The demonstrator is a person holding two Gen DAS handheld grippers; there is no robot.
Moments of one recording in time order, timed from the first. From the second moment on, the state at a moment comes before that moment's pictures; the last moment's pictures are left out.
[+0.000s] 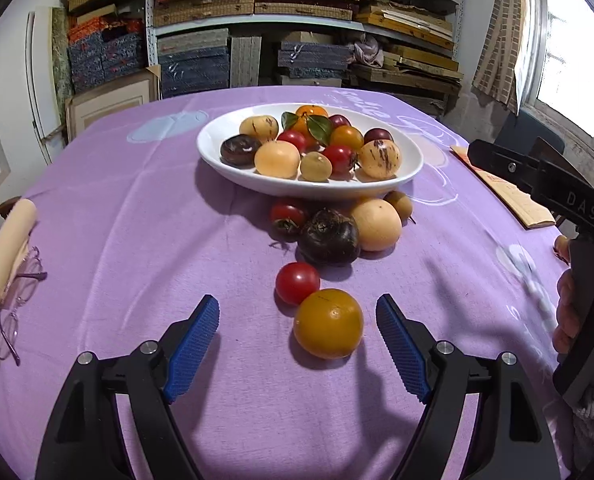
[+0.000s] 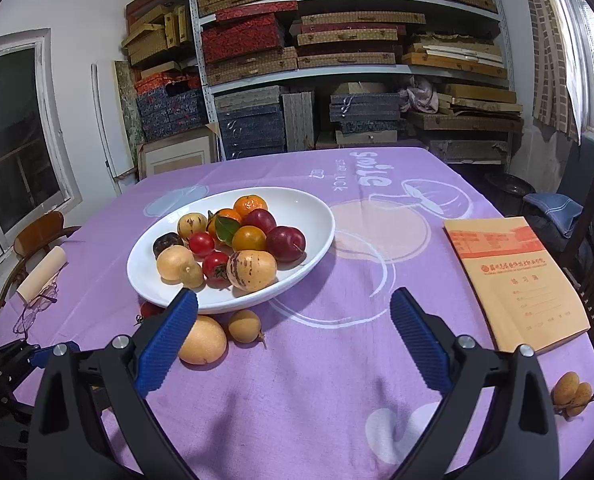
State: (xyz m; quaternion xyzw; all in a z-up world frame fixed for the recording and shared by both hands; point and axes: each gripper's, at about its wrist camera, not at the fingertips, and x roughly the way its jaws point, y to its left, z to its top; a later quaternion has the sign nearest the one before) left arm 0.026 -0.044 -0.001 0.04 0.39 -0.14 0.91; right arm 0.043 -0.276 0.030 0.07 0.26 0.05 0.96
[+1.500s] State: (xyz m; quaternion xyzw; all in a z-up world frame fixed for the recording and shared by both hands) left arm 0.026 0.066 0.011 -0.05 0.37 -0.04 0.92; right arm 0.043 -0.136 -0.002 0.00 0.37 0.20 0.91
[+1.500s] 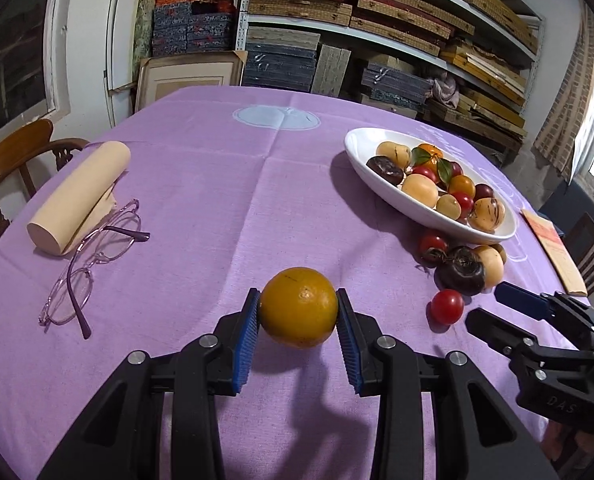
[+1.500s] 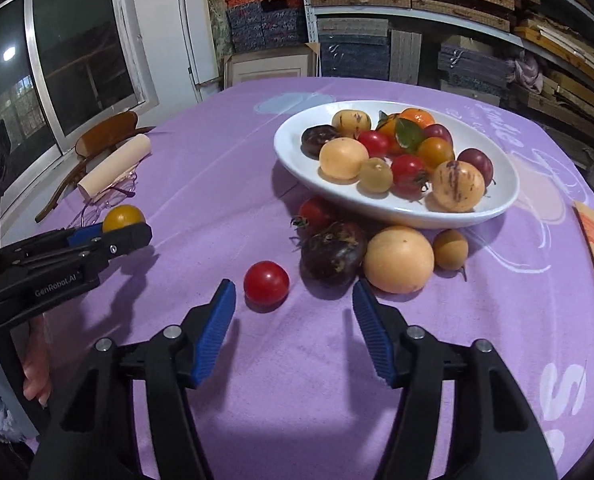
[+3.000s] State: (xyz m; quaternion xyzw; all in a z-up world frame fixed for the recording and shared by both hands) left arm 0.055 0.034 0.045 -0.04 0.36 -0.11 0.93; right arm 0.076 -0.179 0.054 0.04 0.34 0.16 0.93
